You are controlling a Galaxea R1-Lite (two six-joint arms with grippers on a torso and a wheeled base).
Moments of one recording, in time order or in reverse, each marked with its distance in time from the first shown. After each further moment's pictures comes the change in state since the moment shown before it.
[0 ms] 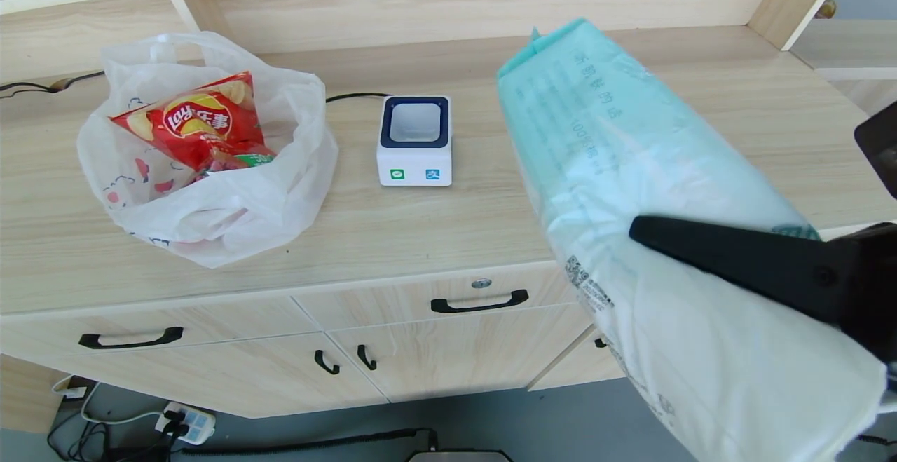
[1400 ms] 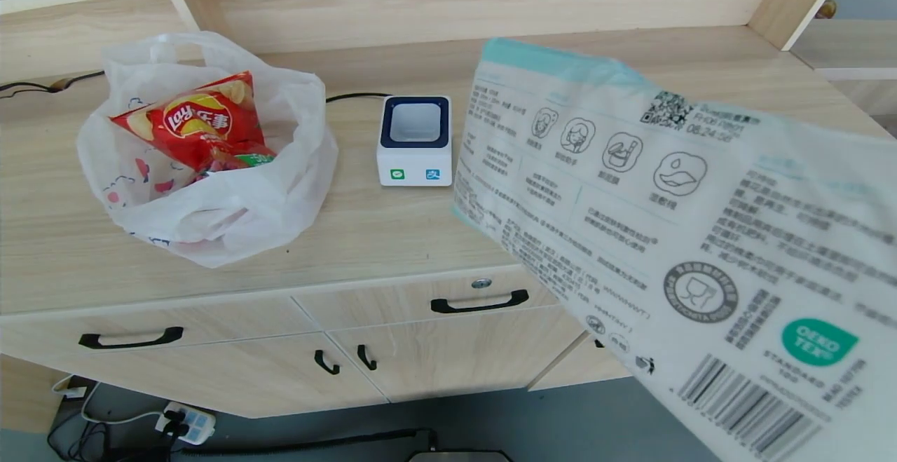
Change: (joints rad) left arm -0.001 0.000 0.000 0.004 0.000 0.008; right arm 0.013 0.189 0.207 -0.736 0.170 1.100
